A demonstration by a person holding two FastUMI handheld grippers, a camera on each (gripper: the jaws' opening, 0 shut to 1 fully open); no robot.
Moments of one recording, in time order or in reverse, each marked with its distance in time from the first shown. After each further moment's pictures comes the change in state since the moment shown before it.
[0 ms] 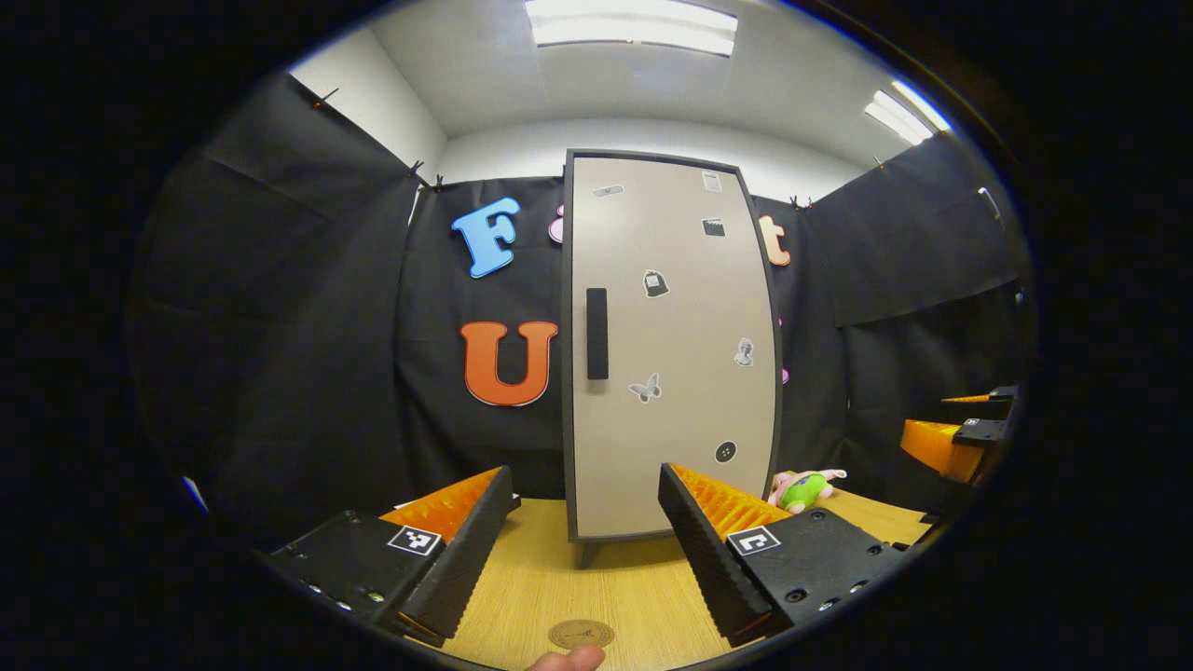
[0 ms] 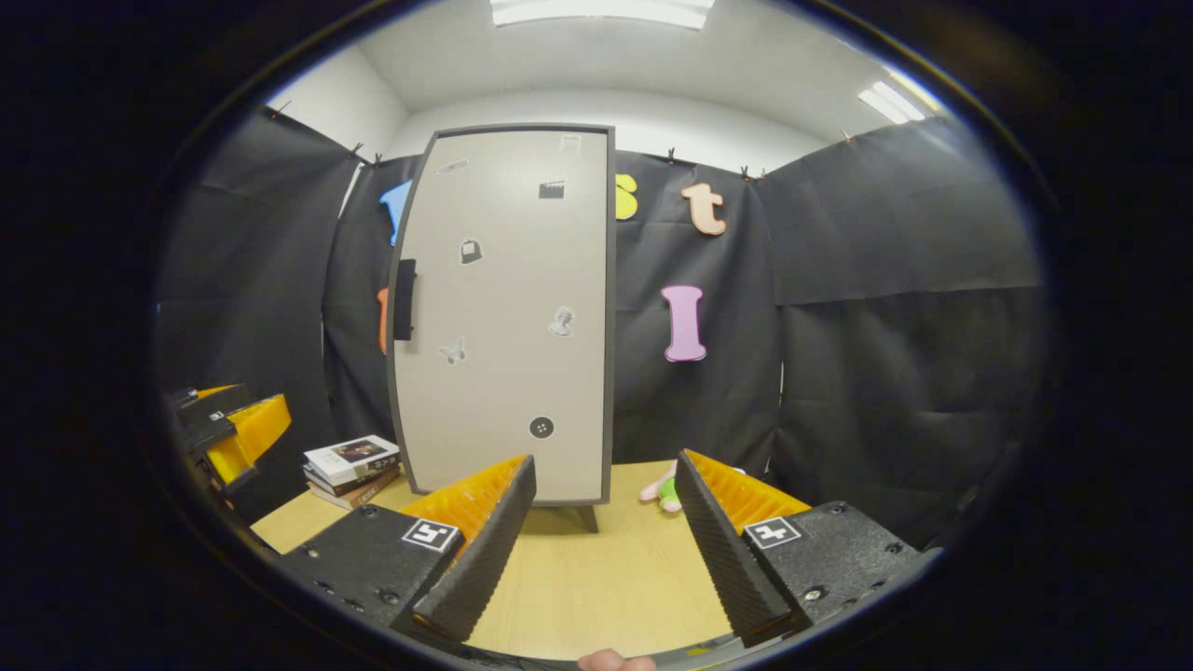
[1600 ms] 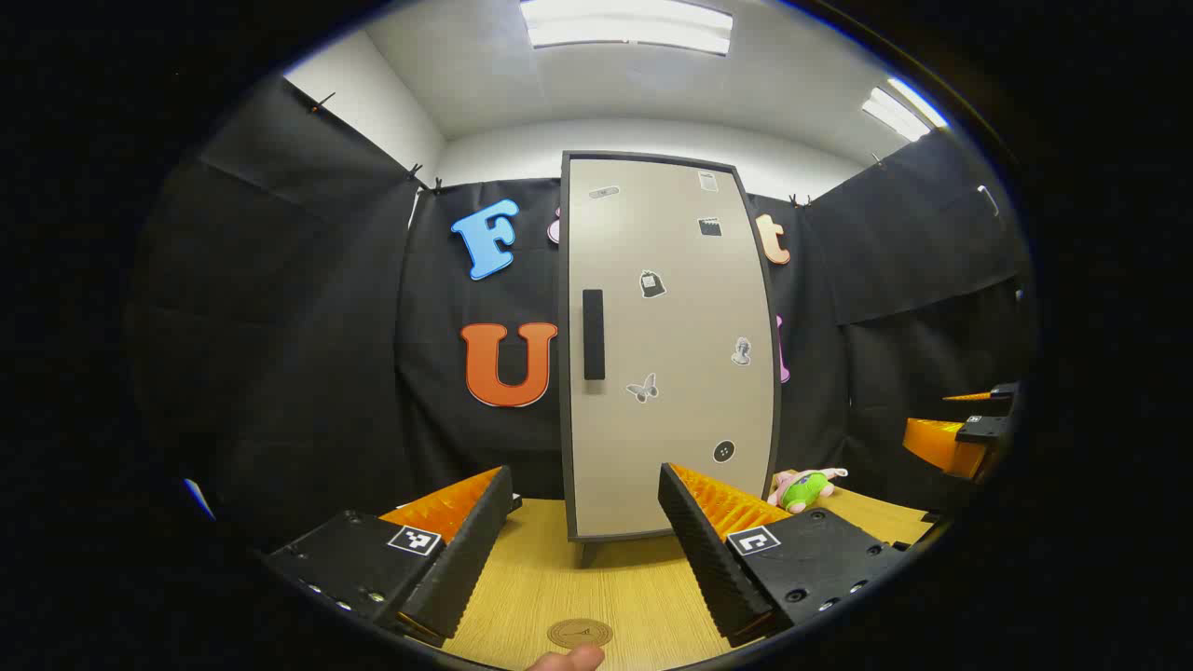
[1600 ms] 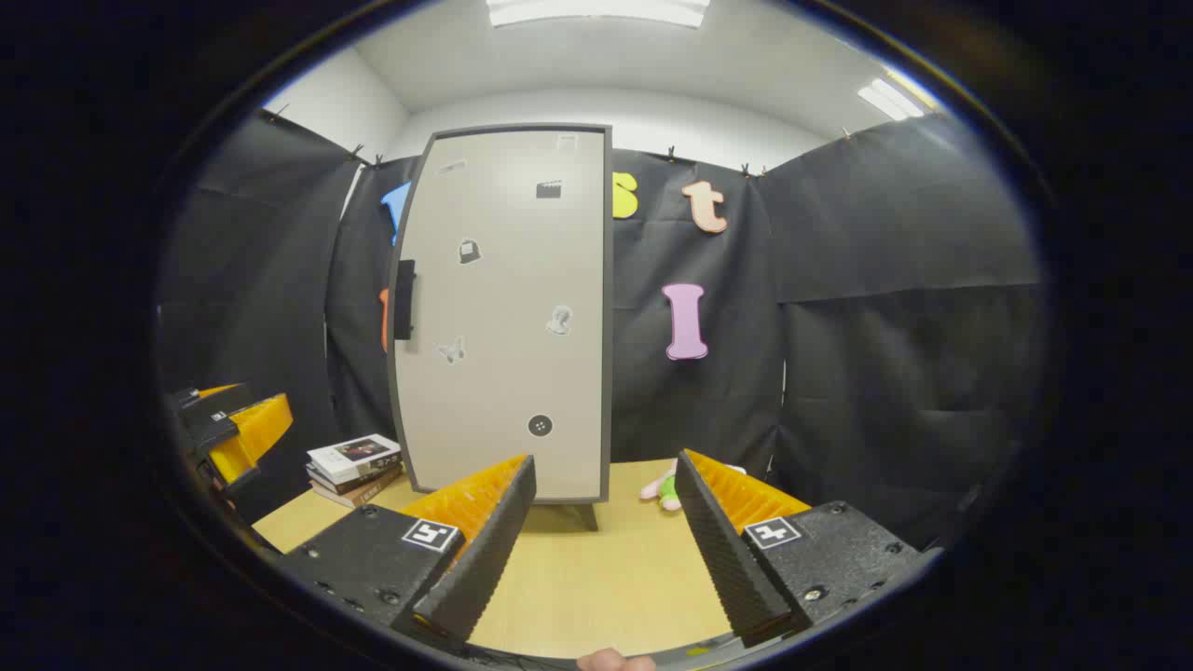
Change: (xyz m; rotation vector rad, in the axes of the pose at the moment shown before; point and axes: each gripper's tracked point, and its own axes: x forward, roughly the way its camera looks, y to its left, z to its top) left arm -0.004 -0.008 0.002 0.017 -0.003 0.009; right arm 0.000 -0.004 -0.005 0.004 0.000 0.007
